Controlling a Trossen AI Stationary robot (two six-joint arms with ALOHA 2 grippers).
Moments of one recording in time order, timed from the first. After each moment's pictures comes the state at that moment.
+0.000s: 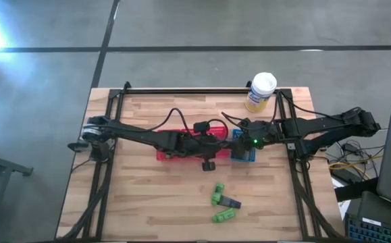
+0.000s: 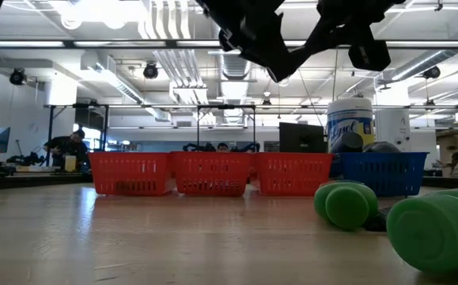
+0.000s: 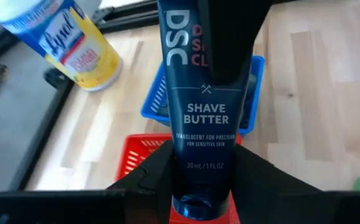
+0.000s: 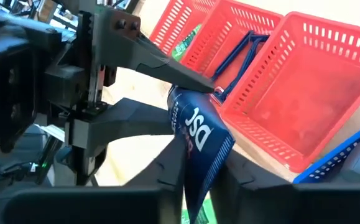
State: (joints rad) left arm -0.13 1.84 1.55 -0.37 -0.42 0.03; right arm 0.09 1.15 0.92 -0.44 0.11 1.08
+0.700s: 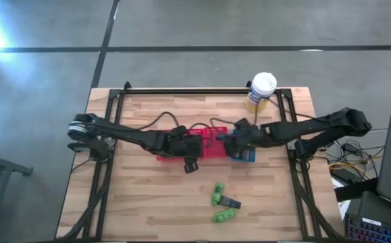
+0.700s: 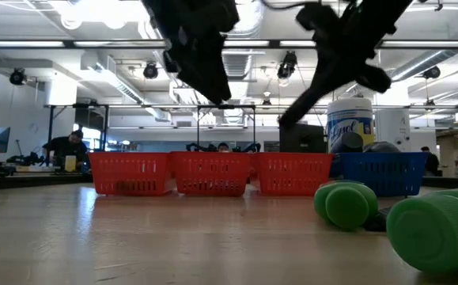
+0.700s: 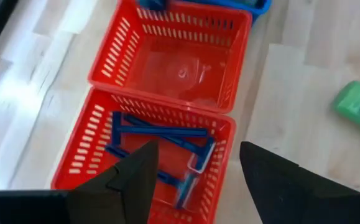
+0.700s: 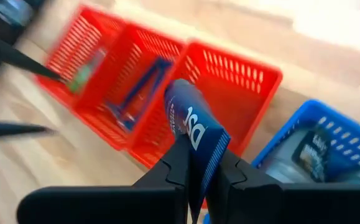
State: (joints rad) left arm -0.14 1.70 1.38 -0.65 -0.35 -0.33; right arm 0.09 1.28 0.92 -0.55 0.37 1.06
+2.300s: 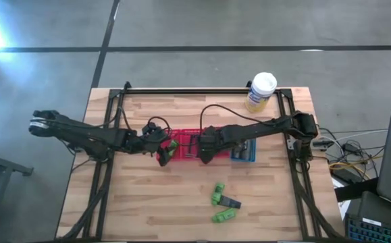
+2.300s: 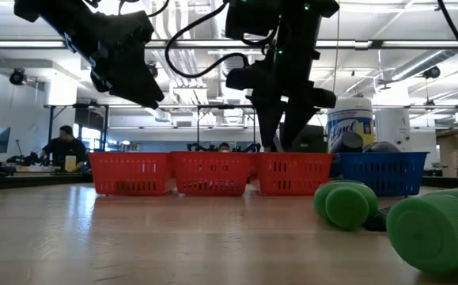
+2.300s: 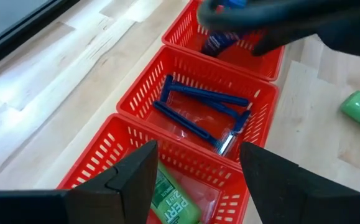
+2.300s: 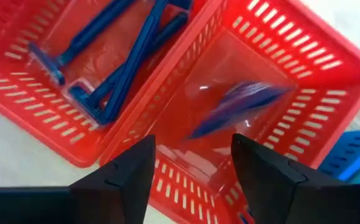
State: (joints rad) left arm -0.13 1.14 0.71 -0.29 -0.42 -0.46; right arm 0.04 1.92 1.47 -0.92 0.26 0.94
